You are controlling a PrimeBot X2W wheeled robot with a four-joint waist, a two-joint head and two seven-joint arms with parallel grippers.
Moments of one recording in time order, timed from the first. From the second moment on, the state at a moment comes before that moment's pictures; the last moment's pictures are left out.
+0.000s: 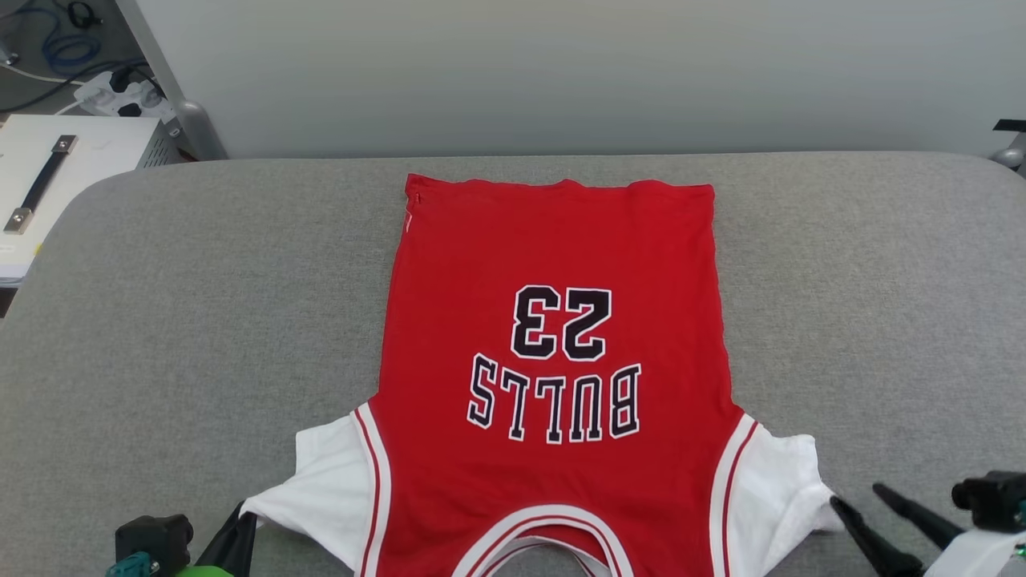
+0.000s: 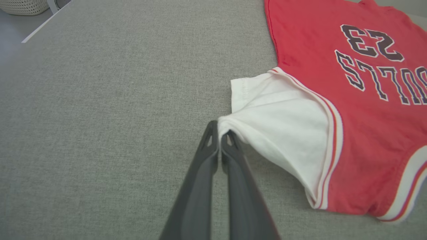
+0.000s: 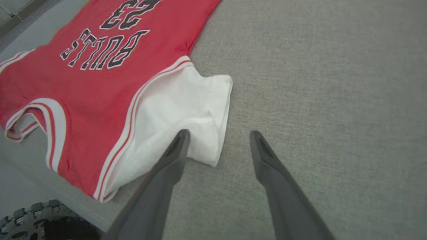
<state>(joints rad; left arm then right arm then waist) 0.04 0.69 -0.61 0.15 -0.92 0.25 -0.26 -0.13 -0.78 0.82 0.34 1.01 0.13 -0.25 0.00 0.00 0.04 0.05</state>
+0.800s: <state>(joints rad) -0.21 0.45 -0.57 0.02 -0.68 0.23 -0.26 -0.93 -0.76 0.31 0.15 0.78 0.13 0.73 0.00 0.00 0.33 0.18</state>
